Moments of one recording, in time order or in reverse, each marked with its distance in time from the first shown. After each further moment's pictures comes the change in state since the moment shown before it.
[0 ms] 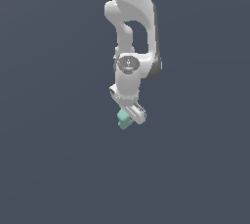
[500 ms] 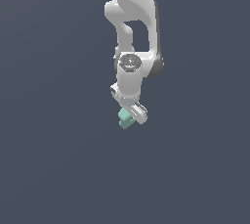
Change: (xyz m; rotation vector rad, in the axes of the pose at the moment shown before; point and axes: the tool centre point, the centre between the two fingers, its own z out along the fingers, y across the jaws) arm -0.002 -0.005 -0.008 -0.001 -0.001 0.001
